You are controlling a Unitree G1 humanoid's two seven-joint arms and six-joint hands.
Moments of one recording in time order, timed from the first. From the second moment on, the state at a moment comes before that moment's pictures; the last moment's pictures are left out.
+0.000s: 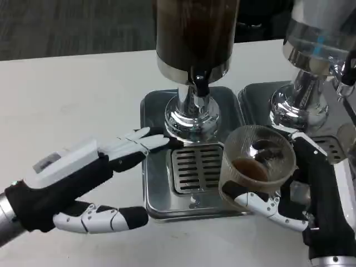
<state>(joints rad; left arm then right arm) -0.03 0.63 0.08 0.26 -0.03 -0.97 -0.75 0.32 -0.05 0.12 -0.06 -0.37 -0.50 -0.28</state>
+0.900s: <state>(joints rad) 0.09 0.77 0.07 0.20 0.01 -1.12 -0.66 0.49 -0.06 0.12 -0.28 -0.34 -0.47 -0.15</state>
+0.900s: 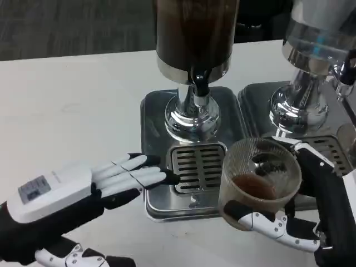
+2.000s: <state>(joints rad) 0.11 0.79 0.06 0.19 0.02 -1.13 -0.64 0.50 -0.06 0.12 -0.28 -0.32 -0.47 -0.14</state>
